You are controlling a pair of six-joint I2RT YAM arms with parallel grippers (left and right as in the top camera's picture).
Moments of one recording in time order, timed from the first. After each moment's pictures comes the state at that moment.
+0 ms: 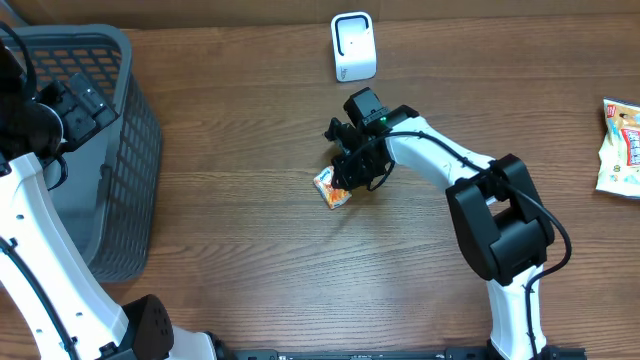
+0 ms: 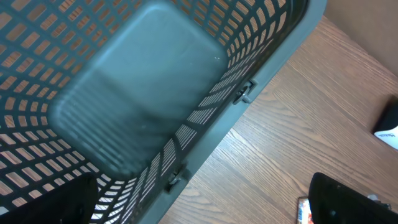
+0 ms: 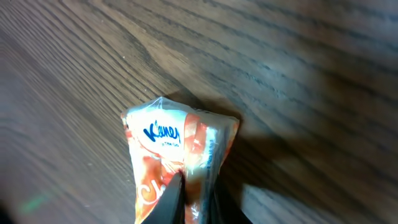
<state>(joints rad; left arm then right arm) 0.38 1.67 2.32 -1.69 -0.05 -0.34 0.51 2.19 1.56 -0.77 -0.49 0.07</state>
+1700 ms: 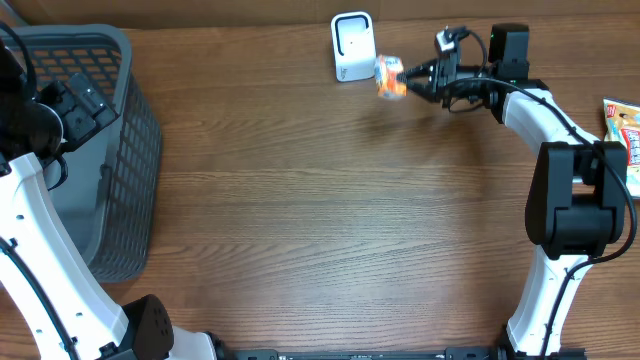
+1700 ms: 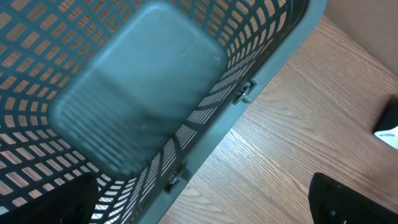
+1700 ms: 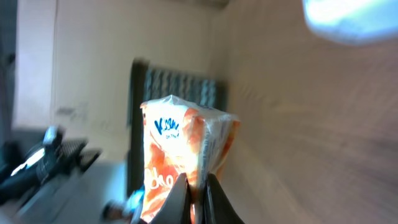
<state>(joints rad) 0.38 1.67 2.32 -1.69 -0.05 -0.34 0.00 2.20 1.58 0.03 -1.29 0.79</state>
